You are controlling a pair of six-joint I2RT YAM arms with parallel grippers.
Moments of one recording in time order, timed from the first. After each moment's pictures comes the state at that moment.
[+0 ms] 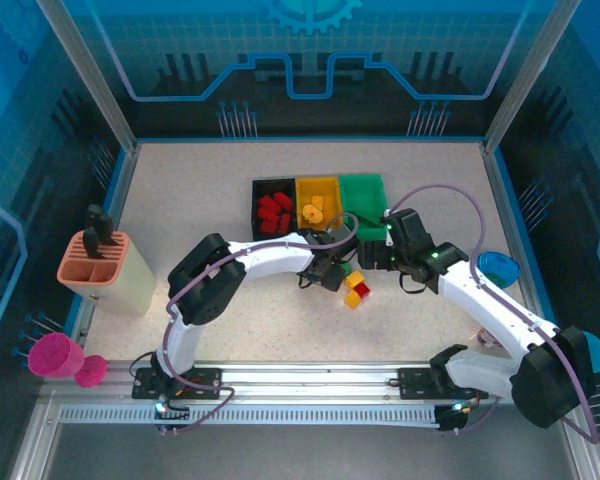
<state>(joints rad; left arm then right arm) -0.88 2.05 1.44 -0.72 -0.14 -0.51 0.47 1.14 0.81 -0.58 0.08 0.37</state>
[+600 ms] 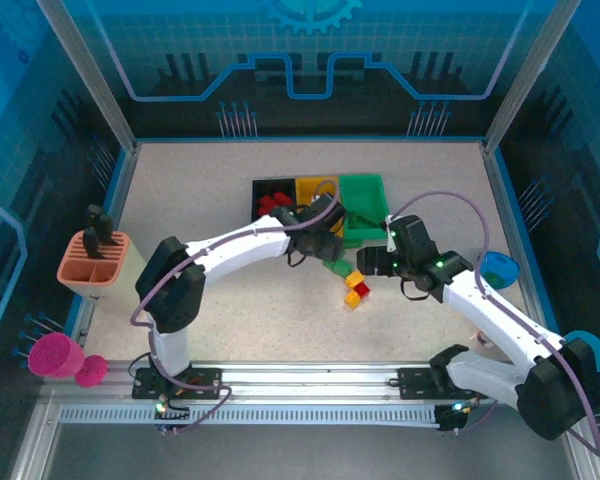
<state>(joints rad) -0.78 1.87 1.50 -0.71 -0.14 -0.49 0.47 1.07 0.74 -0.55 0.02 0.38</state>
